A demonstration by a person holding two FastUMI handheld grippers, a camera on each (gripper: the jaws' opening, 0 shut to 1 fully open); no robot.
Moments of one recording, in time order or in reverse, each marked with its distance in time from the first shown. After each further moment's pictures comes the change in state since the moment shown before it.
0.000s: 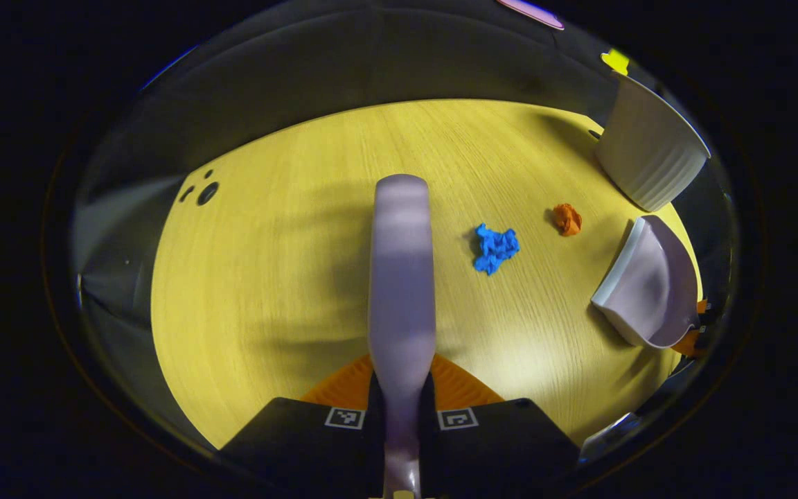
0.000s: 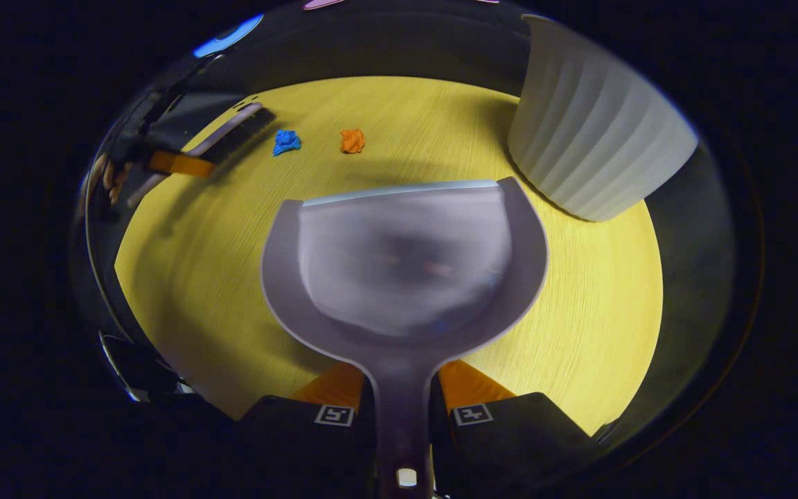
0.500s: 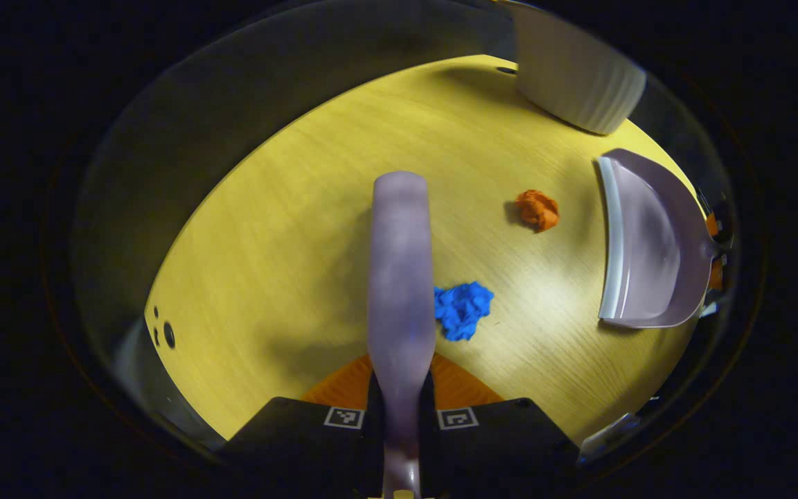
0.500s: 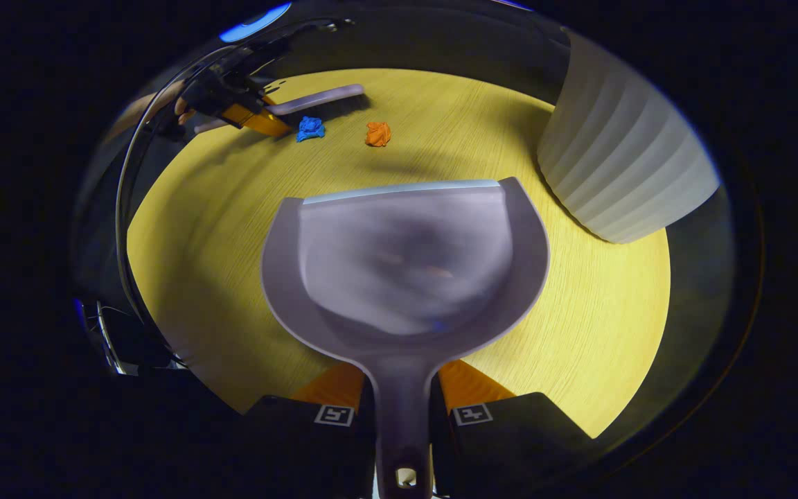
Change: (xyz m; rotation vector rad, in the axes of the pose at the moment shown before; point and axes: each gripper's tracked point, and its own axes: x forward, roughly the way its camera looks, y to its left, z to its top) left arm 0.033 -0.044 0.068 0.539 0.066 -0.093; right arm 0.001 0.006 0.006 -0.088 0.034 0.061
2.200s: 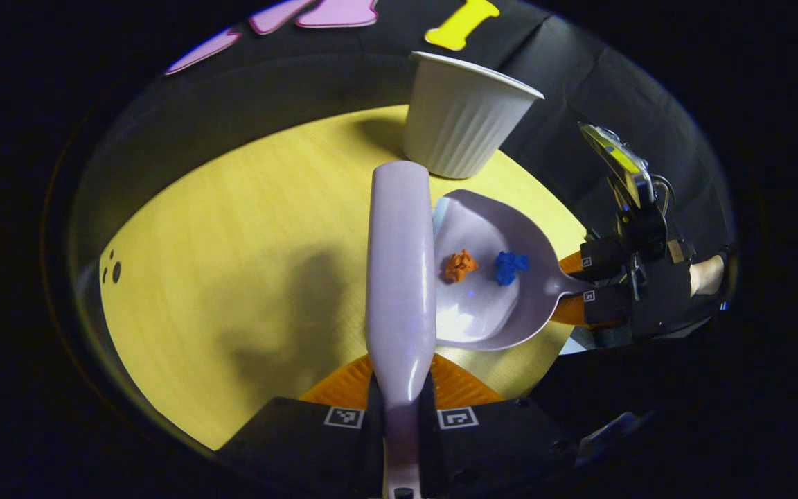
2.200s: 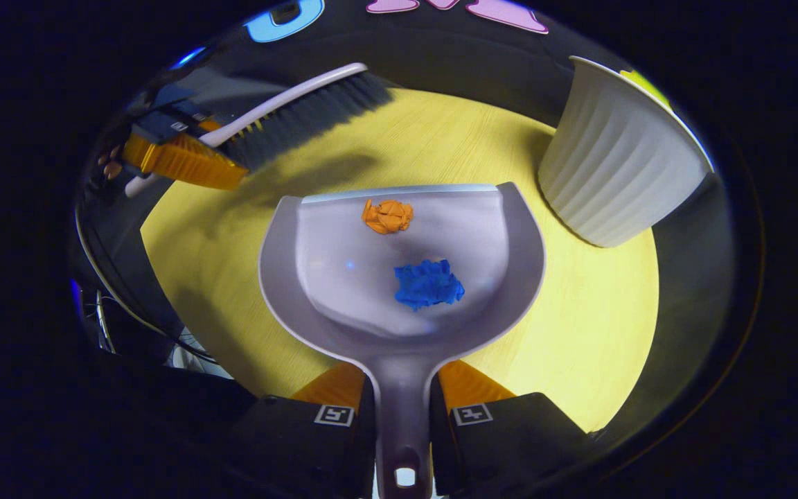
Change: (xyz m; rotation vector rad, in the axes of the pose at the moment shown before) left arm -0.091 -0.200 -0.028 -0.295 -0.249 -0.217; right arm -0.012 -0.035 -0.007 -0.019 -0.100 -0.016
